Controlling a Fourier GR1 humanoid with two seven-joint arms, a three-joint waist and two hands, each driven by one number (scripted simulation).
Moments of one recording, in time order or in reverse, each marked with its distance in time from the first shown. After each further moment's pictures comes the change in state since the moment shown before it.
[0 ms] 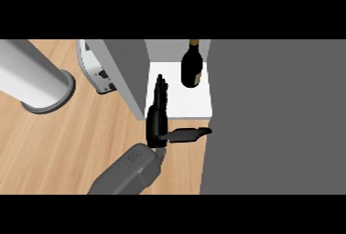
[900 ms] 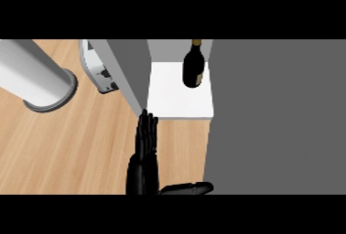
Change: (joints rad) left arm 0.412 0.117 -0.176 -0.667 -0.241 0.220 0.154; right arm 0.041 -0.021 -0.026 -0.017 0.001 0.016 -0.009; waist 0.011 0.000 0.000
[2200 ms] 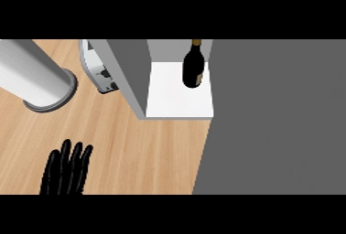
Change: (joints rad) left arm 0.388 0.461 0.135 -0.488 0.048 -0.281 -0.004; right arm 0.147 0.044 0.247 0.028 -0.047 0.115 0.080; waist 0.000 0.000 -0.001
